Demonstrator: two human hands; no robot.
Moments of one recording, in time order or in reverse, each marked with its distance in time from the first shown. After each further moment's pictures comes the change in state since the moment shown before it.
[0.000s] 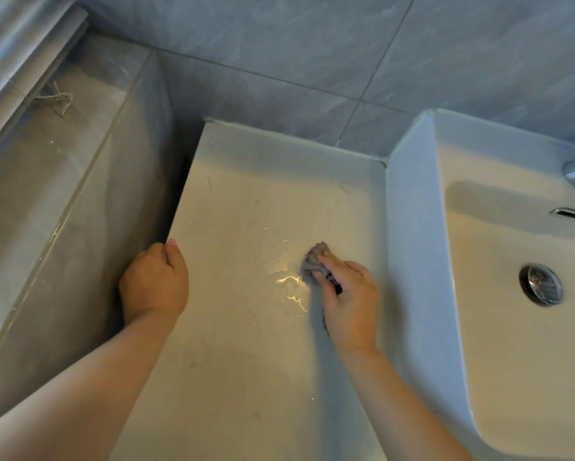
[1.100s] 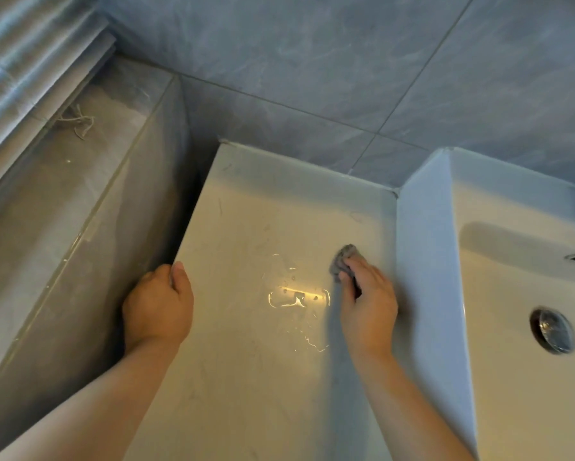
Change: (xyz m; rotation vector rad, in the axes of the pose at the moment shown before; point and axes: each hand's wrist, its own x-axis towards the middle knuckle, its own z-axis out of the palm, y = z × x) left_hand 0.002 -0.001 0.001 0.018 -0.004 -0.007; right_hand 0.047 0.011 0.002 -0.178 0.037 -0.054
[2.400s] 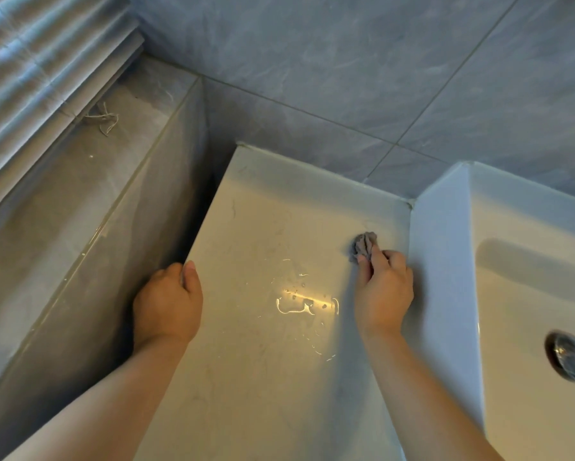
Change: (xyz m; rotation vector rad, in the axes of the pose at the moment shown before) left_hand -0.001 0.001 -0.001 -0.050 -0.004 -0.044; right_hand 0.041 0.009 0.015 -0.294 0.089 0.030
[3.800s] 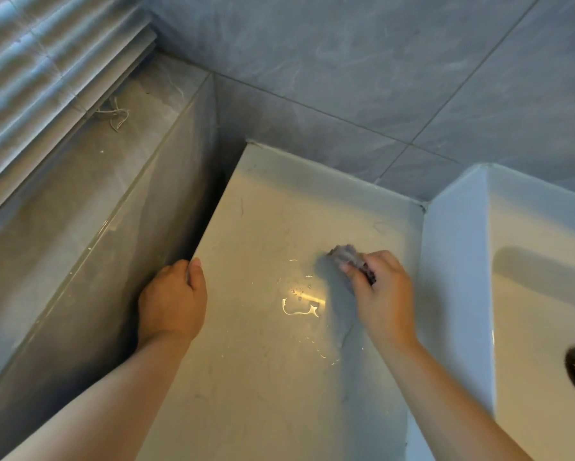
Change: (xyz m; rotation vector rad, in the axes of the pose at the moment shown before) left_hand -0.001 0.003 -0.004 0.010 -0.009 -0.008; right_hand 0.001 -0.016 -0.030 0.399 -0.288 -0.145
